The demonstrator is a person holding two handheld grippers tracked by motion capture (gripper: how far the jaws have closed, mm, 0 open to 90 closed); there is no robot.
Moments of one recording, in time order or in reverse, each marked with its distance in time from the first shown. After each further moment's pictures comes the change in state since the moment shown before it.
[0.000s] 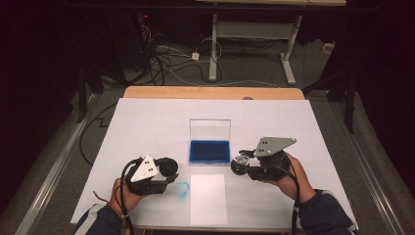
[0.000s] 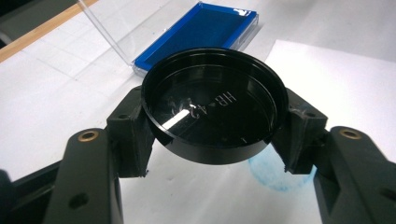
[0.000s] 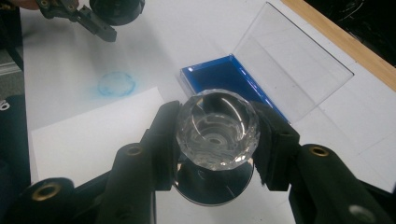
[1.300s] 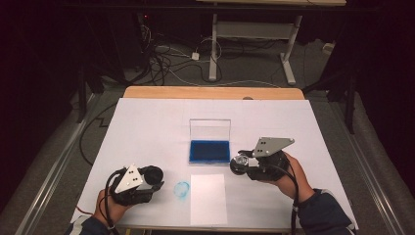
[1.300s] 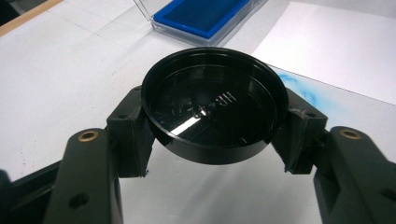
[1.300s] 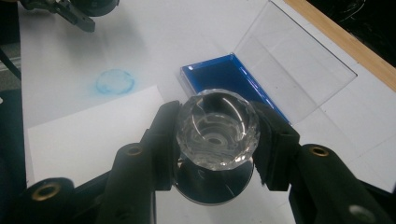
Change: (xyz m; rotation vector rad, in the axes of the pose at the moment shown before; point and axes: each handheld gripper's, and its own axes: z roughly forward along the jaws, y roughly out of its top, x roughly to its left) left arm -0.003 -0.032 -0.024 0.043 0.046 -0.032; right arm 0.000 0.000 0.004 0.005 0.001 -0.012
